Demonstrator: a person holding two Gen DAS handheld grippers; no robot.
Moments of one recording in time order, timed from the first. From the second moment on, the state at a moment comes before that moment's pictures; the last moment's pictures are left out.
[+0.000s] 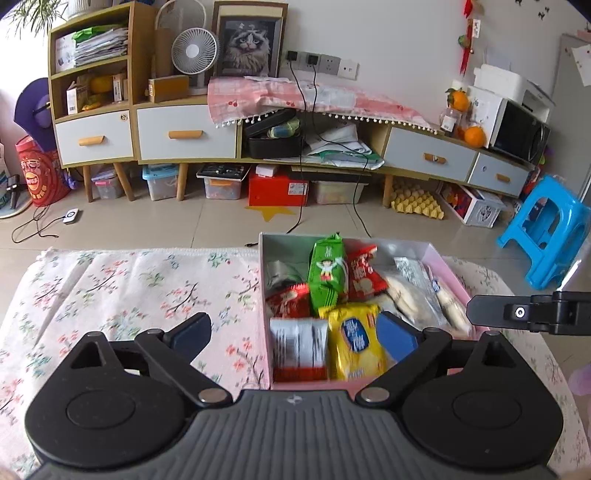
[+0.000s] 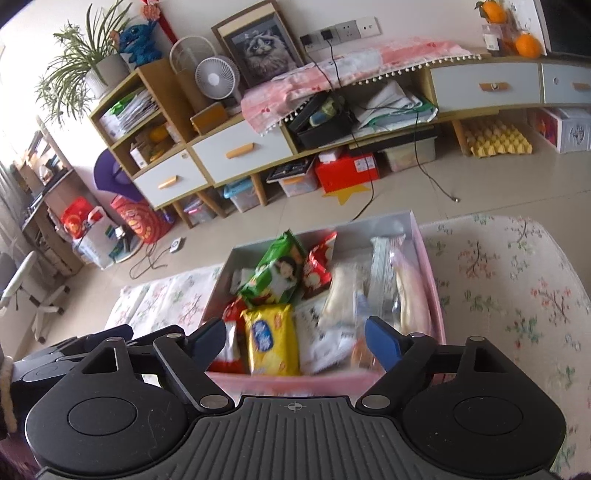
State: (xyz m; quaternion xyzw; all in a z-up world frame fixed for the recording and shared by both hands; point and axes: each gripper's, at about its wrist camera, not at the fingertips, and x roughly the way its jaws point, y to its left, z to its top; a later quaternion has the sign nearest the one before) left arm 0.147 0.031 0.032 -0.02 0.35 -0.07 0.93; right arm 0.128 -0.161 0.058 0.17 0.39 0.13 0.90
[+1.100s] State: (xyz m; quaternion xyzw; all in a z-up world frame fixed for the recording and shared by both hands) left arm 0.082 0.023 -0.022 0.02 0.37 -0.09 0.92; right arm 0.040 -0.167 0.004 -0.02 0.38 0.11 0.92
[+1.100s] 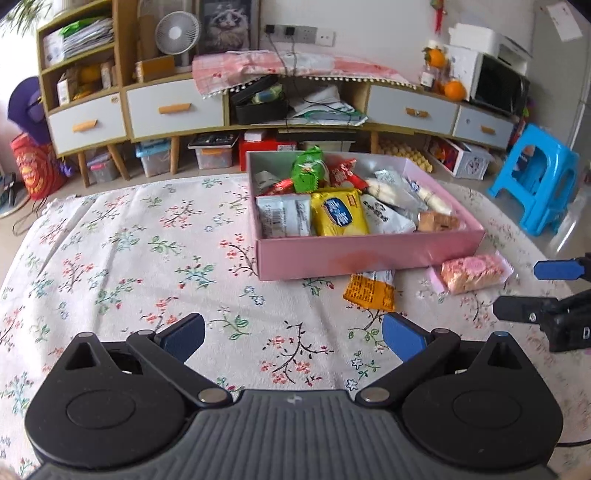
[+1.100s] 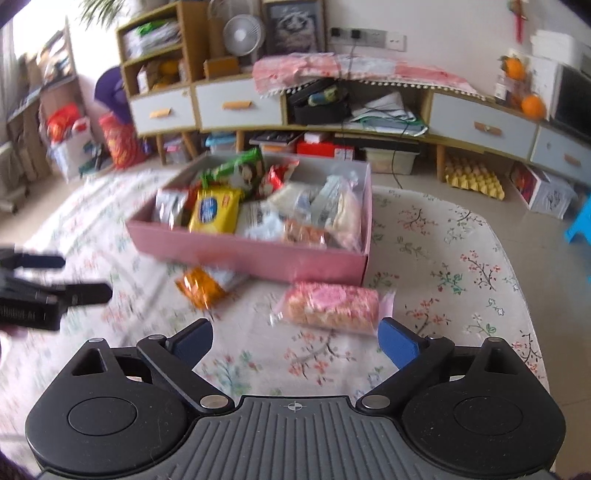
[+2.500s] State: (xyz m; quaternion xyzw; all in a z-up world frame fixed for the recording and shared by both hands) left arm 0.118 -0.053 -0.048 0.08 0.41 -0.15 0.89; right arm 0.086 -0.184 -0.037 -0.10 0.38 0.19 0.90
